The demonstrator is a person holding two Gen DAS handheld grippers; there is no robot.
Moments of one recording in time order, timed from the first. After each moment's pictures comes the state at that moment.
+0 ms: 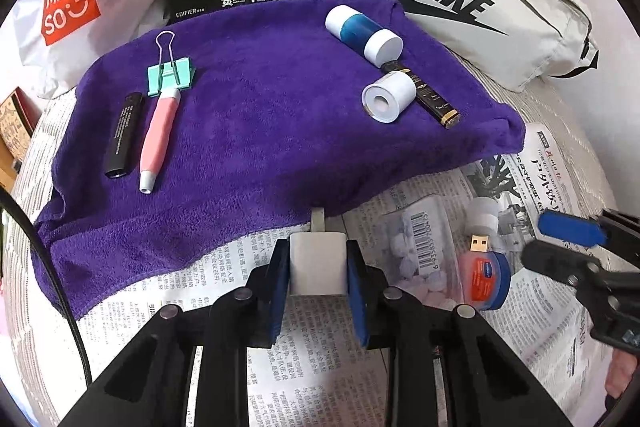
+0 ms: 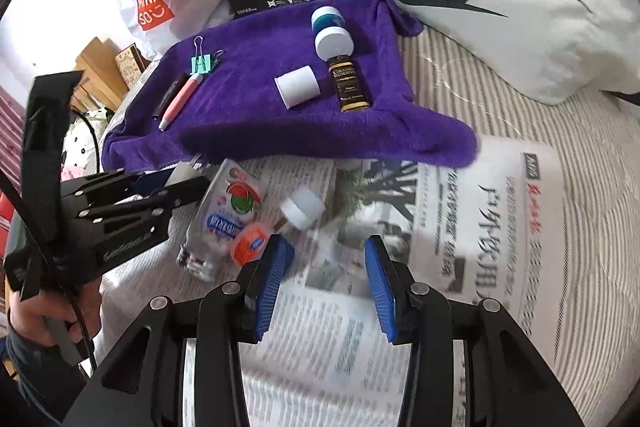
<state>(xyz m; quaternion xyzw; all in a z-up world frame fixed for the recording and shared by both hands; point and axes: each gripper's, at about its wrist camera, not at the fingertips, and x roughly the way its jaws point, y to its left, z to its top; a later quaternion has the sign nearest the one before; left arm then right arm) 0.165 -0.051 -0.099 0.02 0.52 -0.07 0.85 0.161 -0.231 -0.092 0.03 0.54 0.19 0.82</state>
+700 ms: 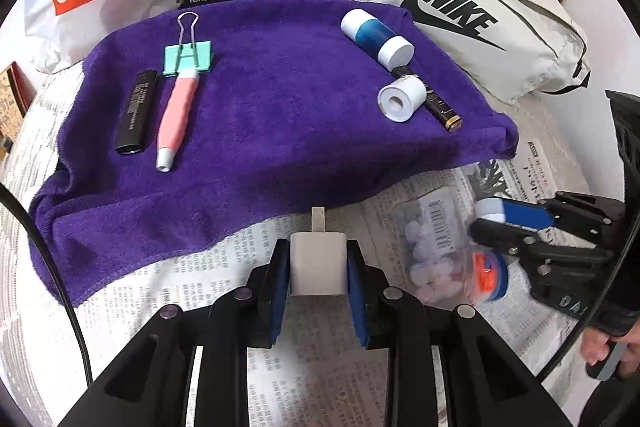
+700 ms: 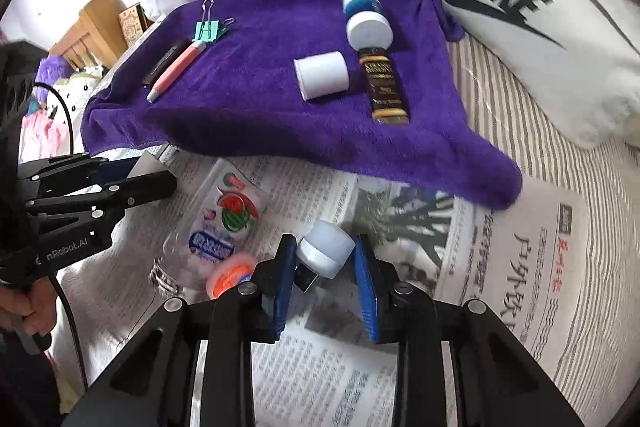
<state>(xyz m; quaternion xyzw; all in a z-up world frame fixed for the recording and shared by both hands) 0.161 -0.027 -0.100 -0.02 0.52 -0.09 0.85 0.180 -0.201 -0.110 -0.05 0.55 0.20 0.81</state>
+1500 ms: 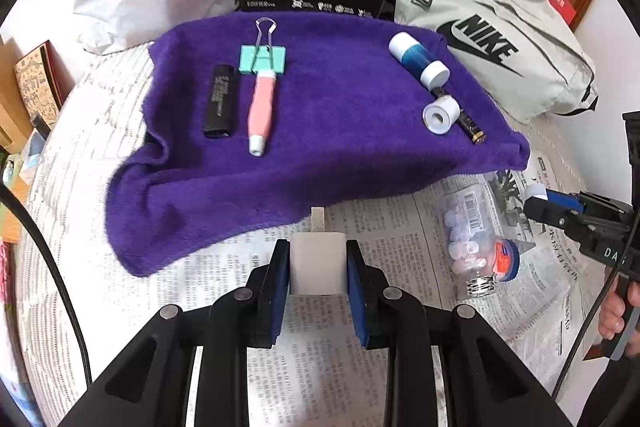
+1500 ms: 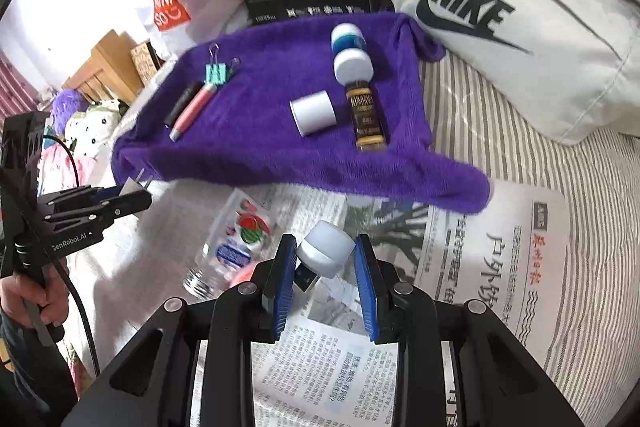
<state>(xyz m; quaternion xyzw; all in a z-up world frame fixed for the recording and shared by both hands) 0.140 0.019 -0.076 -0.04 0.52 -0.05 0.85 0.176 -0.228 -0.076 0.01 0.53 0.22 0.82</state>
